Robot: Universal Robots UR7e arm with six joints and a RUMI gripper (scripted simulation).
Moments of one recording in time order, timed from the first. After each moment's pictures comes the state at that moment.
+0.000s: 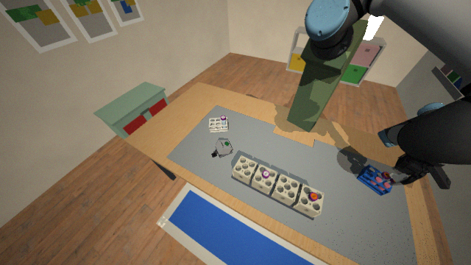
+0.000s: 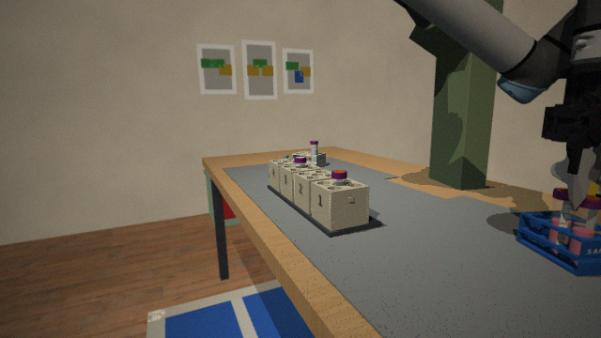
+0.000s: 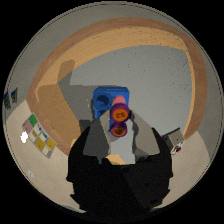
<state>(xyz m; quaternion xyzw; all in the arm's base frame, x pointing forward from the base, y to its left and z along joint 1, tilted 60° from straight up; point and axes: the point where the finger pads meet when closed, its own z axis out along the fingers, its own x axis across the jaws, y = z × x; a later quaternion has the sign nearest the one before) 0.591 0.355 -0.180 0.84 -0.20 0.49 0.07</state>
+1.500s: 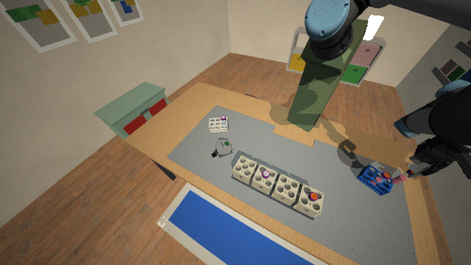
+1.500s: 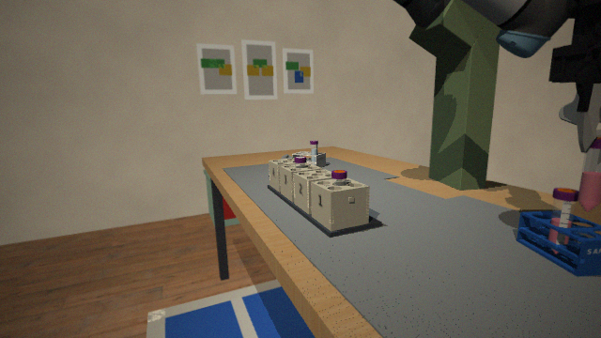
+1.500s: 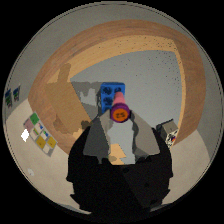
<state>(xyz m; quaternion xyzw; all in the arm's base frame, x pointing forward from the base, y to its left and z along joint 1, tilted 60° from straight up) 0.516 0.385 -0.133 0.84 -0.20 0.49 0.07</state>
